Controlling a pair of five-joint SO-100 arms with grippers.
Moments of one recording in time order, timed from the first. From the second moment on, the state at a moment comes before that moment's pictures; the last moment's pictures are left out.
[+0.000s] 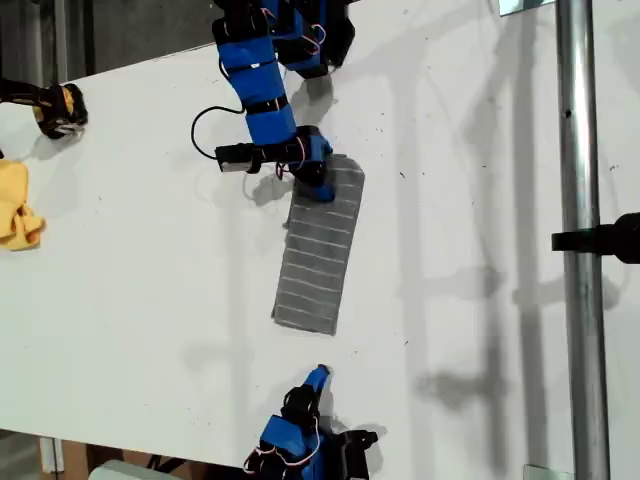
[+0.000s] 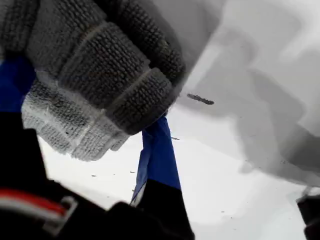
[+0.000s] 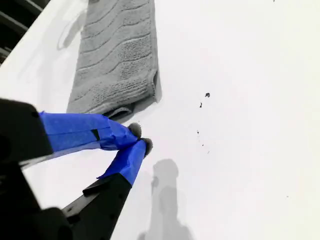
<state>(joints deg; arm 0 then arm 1) 1.1 199.0 177.3 72.4 -88.4 -0.9 87.8 121.2 64.2 92.8</state>
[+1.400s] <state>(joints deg) 2.7 199.0 177.1 72.9 -90.0 2.3 110.9 122.5 49.3 81.1</state>
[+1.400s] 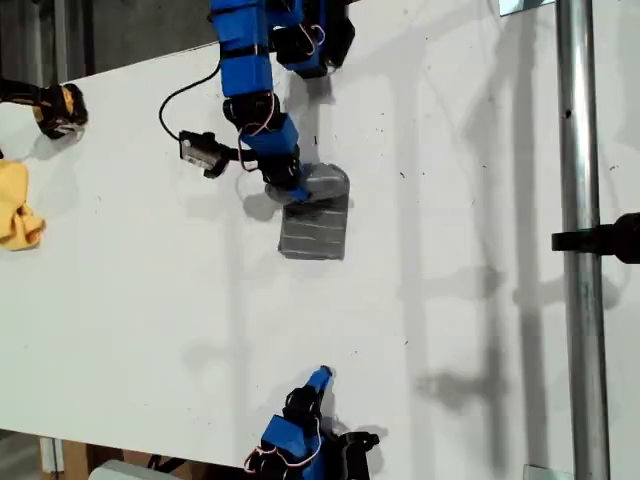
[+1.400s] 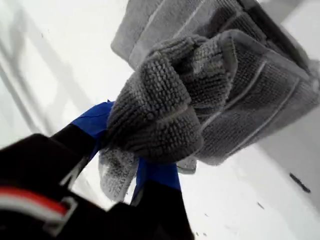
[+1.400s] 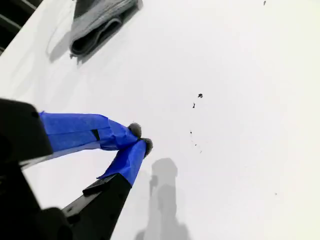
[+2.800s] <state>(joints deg) 3.2 199.0 177.0 73.0 -91.1 1.9 167.6 152.6 59.9 84.6</state>
